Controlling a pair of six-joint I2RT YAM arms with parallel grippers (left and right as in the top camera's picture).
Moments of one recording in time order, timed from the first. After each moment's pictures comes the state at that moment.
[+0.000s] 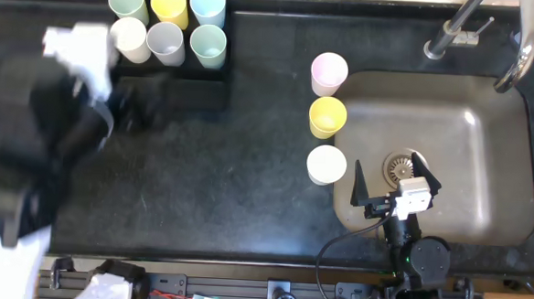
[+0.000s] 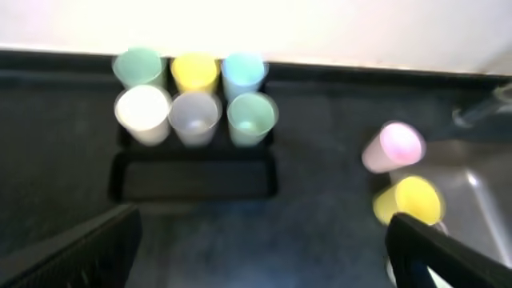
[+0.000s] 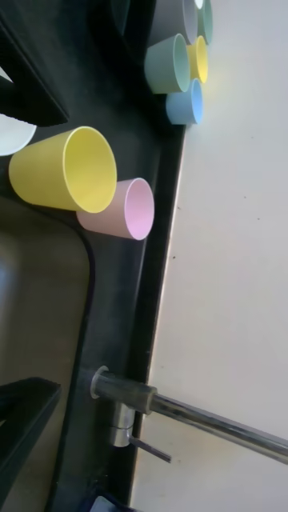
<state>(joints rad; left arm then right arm) -0.22 1.18 1.62 -1.10 0.03 -0.22 0.12 0.01 0.02 -0.01 -0.07 -0.06</state>
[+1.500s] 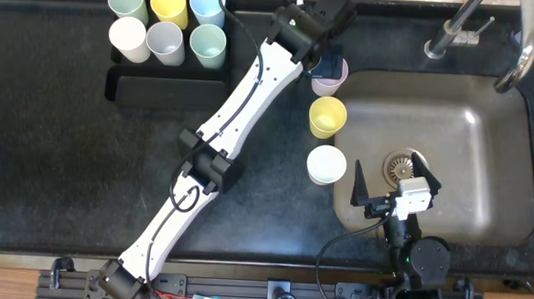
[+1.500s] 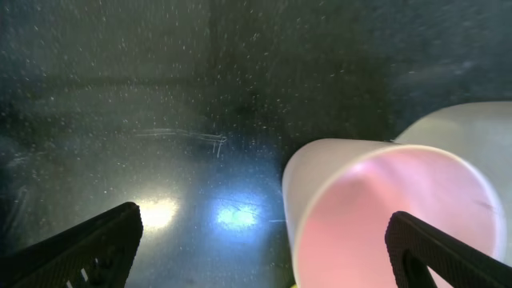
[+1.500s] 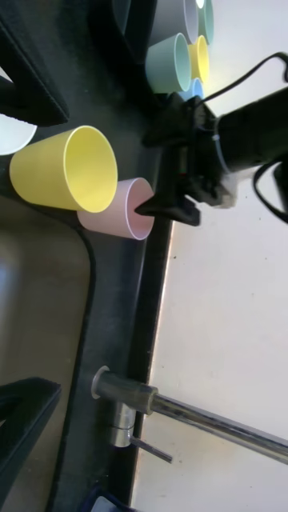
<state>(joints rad) -0.65 2.80 3.11 -1.54 -0.11 -0.65 0.12 0.01 0.02 -0.01 -0.07 -0.06</state>
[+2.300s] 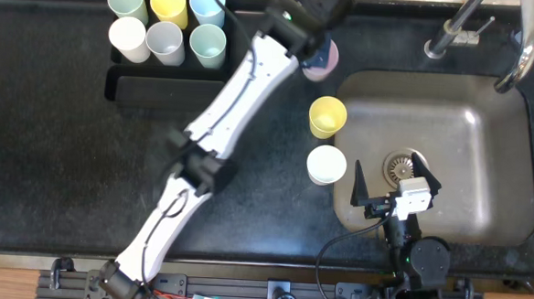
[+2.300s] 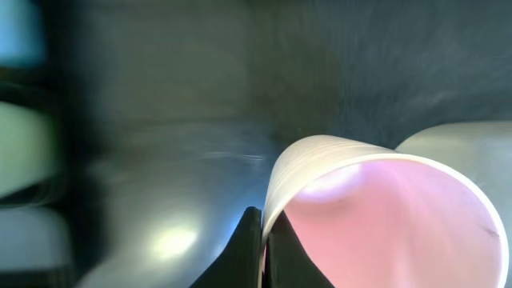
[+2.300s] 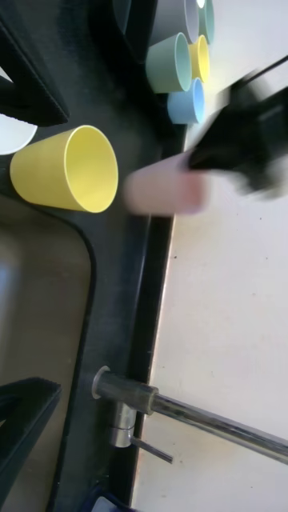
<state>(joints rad) -0.61 2.56 2.91 -1.47 -0.20 -0.55 0.12 0.01 0.02 -0.02 -0.07 -0.06</state>
